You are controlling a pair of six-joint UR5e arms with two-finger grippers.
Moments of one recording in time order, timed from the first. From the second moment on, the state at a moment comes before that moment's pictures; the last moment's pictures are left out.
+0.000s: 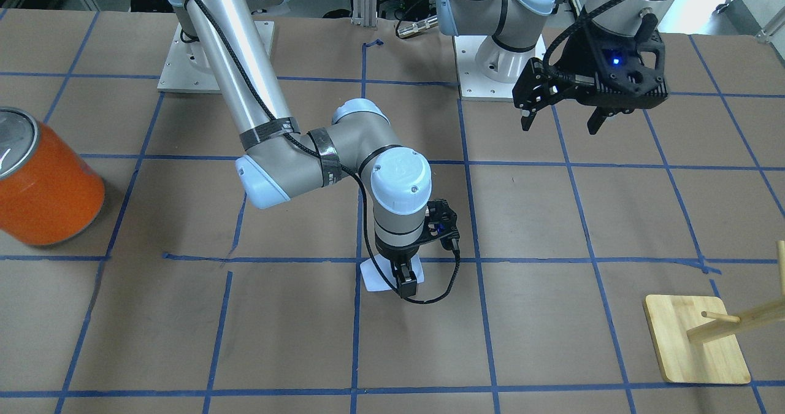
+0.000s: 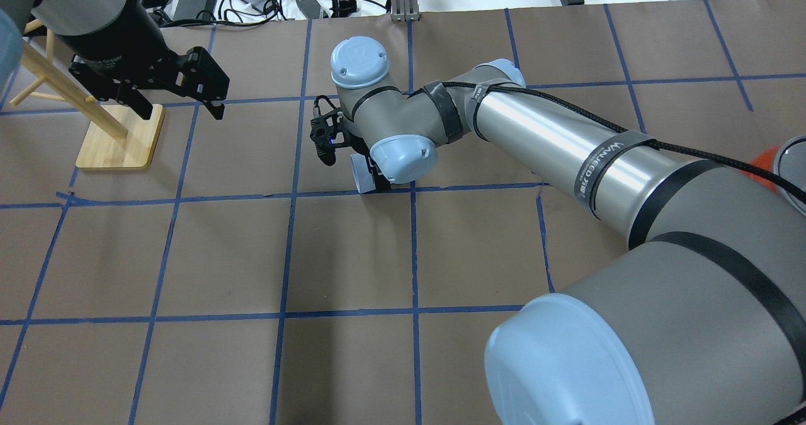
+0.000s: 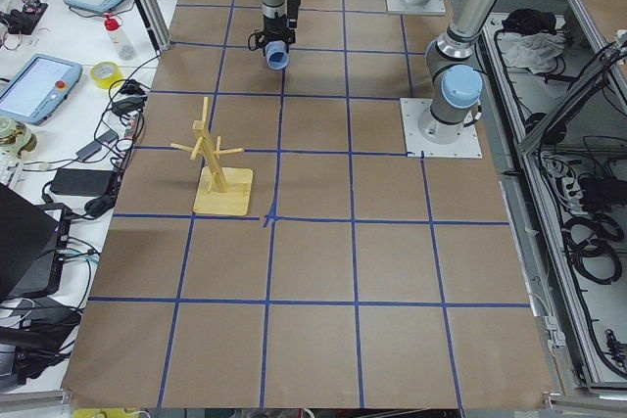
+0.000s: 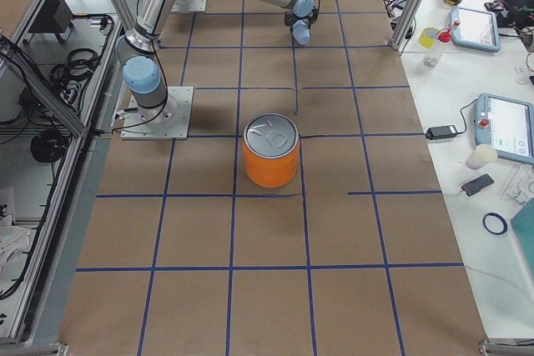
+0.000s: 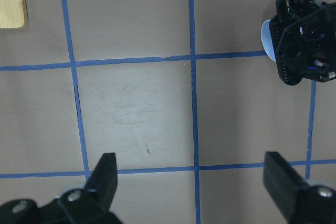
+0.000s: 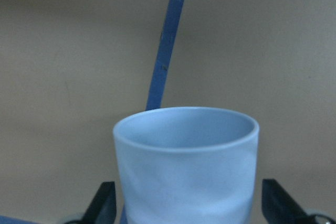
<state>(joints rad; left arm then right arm) -1.52 -1.54 -1.54 -1.58 1.58 0.09 2.03 -0.90 1.42 -2.15 -1.55 -1.35</state>
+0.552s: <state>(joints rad) -1.52 -1.54 -1.54 -1.58 1.55 0.10 2.00 -1.07 1.42 -1.99 -1.55 -1.31</state>
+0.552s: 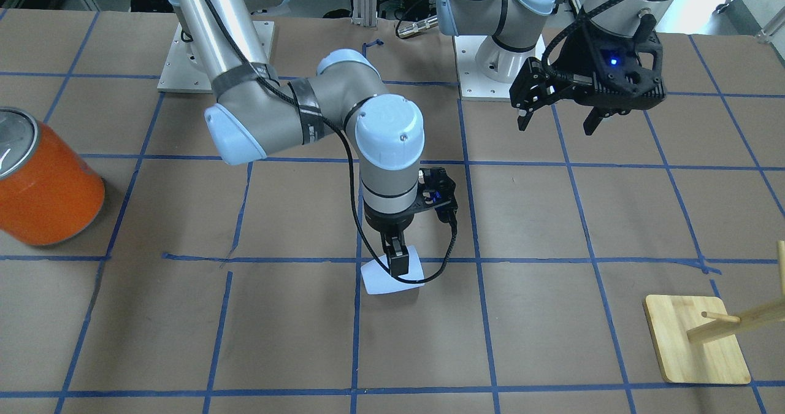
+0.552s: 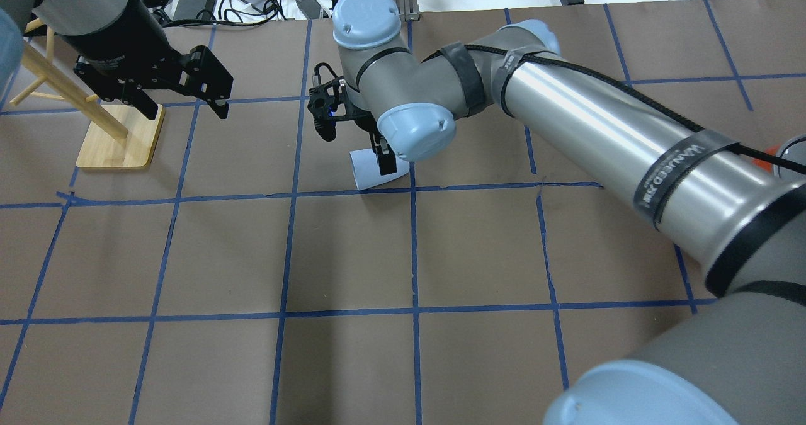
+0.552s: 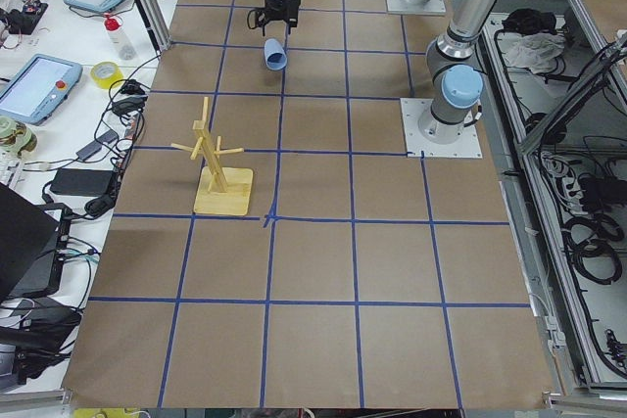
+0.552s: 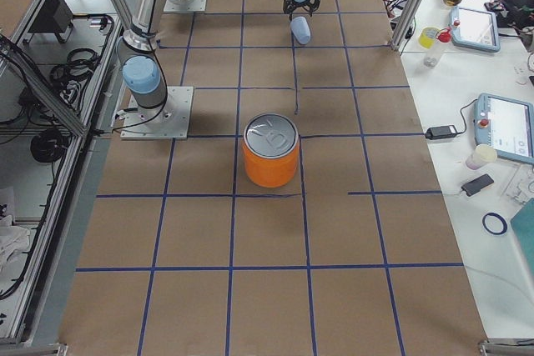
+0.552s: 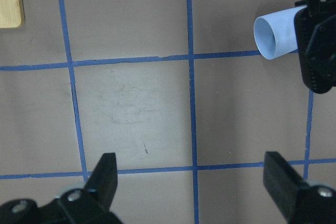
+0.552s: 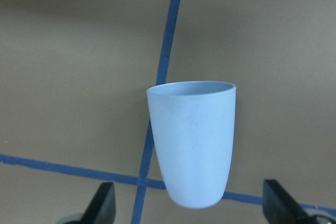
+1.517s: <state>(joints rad) -1.41 -1.59 -1.64 -1.55 1.19 0.16 1.72 -1.55 1.54 -1.61 -1.56 -0.86</state>
